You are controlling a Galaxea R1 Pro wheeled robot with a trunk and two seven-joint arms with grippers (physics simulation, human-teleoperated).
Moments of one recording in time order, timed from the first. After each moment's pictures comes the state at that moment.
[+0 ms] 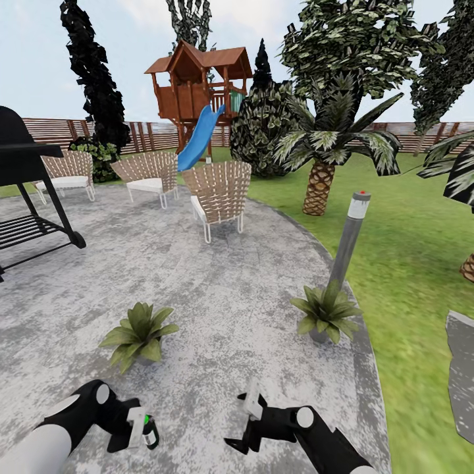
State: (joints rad) left arm -0.63 0.20 0.02 -0.43 -1.16 -0.28 -1.00; right arm -0.47 0.08 0.25 -0.60 0.46 -0.24 0.75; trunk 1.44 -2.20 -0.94
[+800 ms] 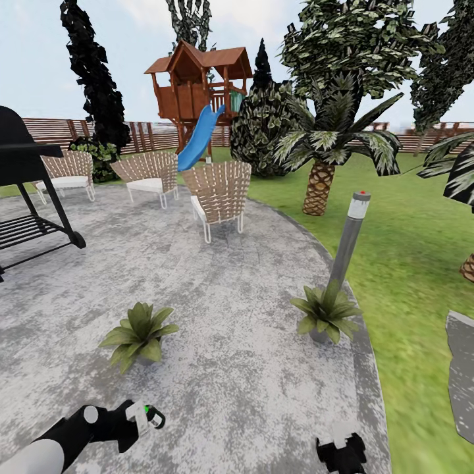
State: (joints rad) left arm -0.63 0.21 0.17 -0.22 -0.94 -0.26 -0.66; right arm -0.46 -0.05 0.24 -0.10 0.05 -0.29 -0.22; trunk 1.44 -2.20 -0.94
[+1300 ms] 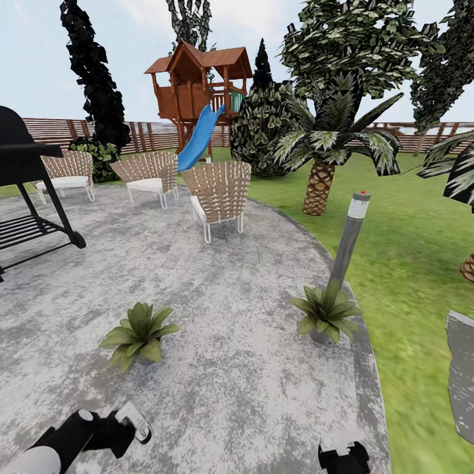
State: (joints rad) left arm -0.60 0.20 0.35 -0.23 -0.86 0.03 -0.65; right arm -0.46 -0.03 0.24 -0.07 -0.01 -0.29 -0.24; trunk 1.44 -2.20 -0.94
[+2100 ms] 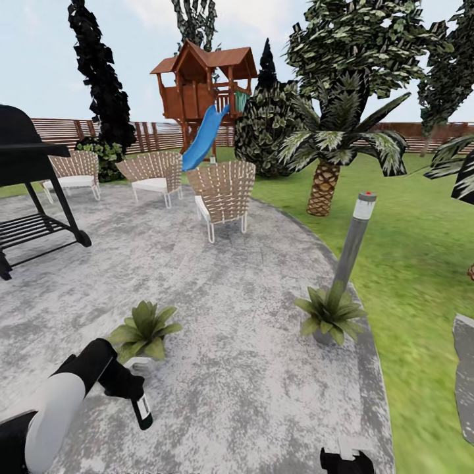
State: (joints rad) left arm -0.86 0.17 0.34 -0.29 -0.86 0.80 -0.89; right arm -0.46 -0.02 0.24 -0.06 -0.21 -0.29 -0.26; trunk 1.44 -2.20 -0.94
